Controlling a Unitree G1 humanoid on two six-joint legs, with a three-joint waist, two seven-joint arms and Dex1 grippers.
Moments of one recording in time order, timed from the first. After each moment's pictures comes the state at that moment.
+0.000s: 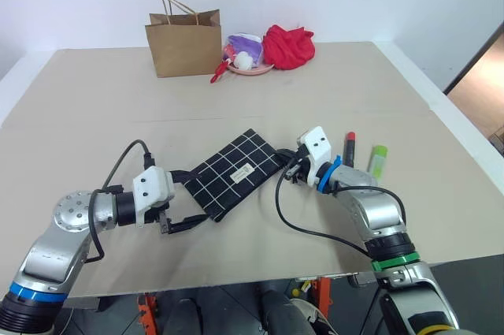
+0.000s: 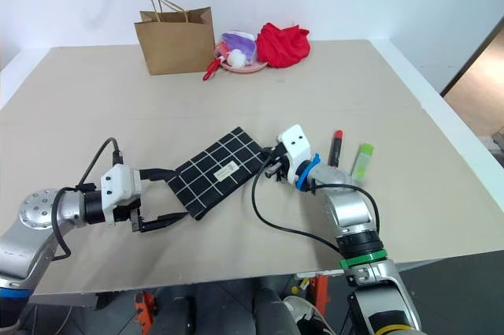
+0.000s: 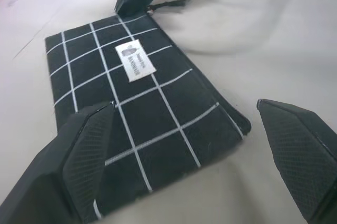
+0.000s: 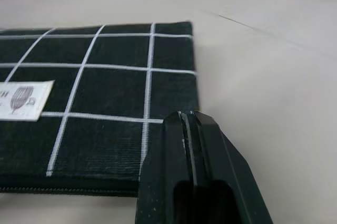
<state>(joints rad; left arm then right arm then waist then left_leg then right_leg) -0.13 0.73 -0.01 -0.30 -0.30 0.13 -1.03 -0.52 -0.35 0.13 0.16 0.17 0.36 0.60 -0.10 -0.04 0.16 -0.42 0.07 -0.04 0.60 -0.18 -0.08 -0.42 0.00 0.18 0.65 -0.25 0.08</state>
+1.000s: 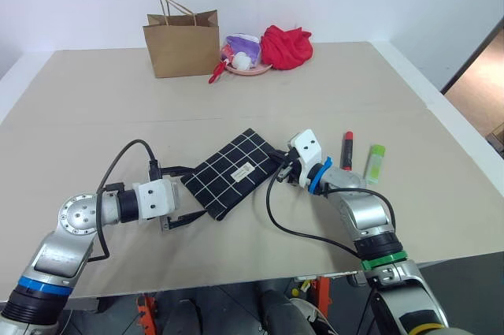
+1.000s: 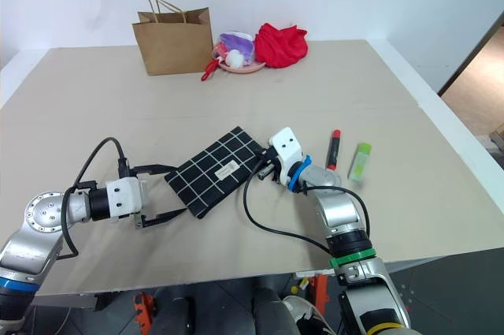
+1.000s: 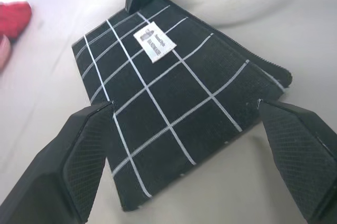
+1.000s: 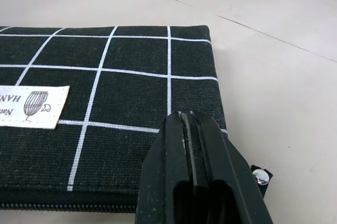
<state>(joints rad) -0.15 0.72 -0.04 -0.16 -0.10 -0.19 -0.98 -0.54 -0.31 0.13 0.22 0.12 0.30 0.59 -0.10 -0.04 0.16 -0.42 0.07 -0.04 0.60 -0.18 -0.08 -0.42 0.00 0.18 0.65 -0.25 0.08</state>
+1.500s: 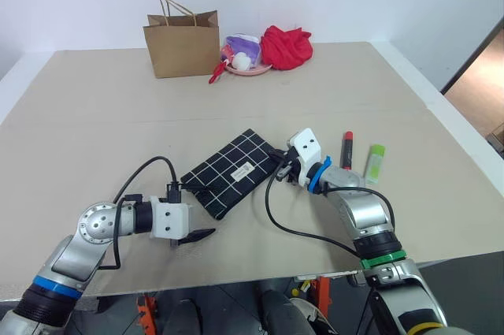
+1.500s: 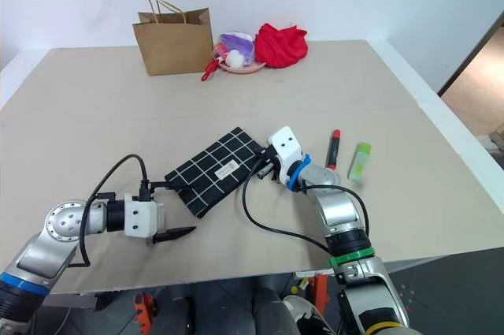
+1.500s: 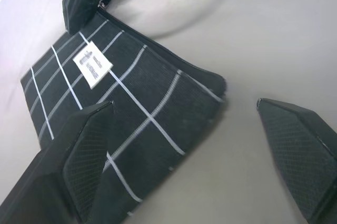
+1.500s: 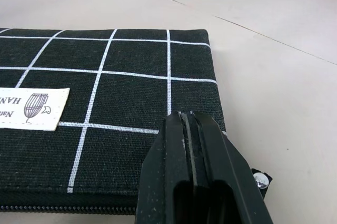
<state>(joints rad) -0.18 0.72 -0.16 -0.11 0.03 -0.34 -0.96 -0.54 -0.30 0.12 0.22 0.11 0.31 0.58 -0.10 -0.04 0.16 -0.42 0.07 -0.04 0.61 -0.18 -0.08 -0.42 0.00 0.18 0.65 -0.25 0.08</state>
